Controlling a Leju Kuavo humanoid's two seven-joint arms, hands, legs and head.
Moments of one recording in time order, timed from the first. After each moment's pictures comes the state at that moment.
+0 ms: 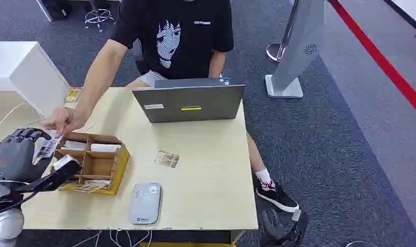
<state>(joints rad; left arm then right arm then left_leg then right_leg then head) -0.19 0.32 0.02 -1.58 -0.95 0.15 -0.12 -0.18 0.12 -0.02 -0.29 -0.67 0.09 -0.57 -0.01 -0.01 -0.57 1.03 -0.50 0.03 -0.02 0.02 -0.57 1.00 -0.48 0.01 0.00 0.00</state>
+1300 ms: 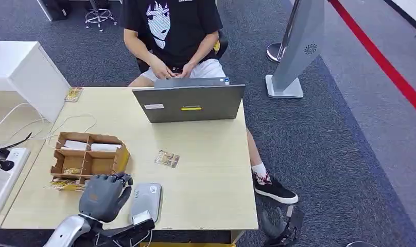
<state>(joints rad) 0.02 0.16 -0.34 -1.69 -1.12 0.09 -0.09 -0.17 0.14 -0.07 -0.32 -0.41 -0.11 -0.64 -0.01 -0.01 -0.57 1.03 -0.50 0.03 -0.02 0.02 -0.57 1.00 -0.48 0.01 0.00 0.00</state>
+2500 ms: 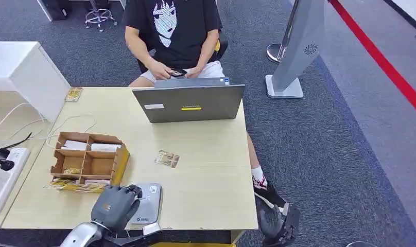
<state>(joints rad) 0.04 0.15 -0.38 -1.64 -1.17 0.02 -0.09 -0.17 0.17 -0.12 -0.35 -0.28 -0.12 -0.65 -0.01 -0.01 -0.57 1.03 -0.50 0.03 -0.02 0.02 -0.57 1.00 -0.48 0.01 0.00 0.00</state>
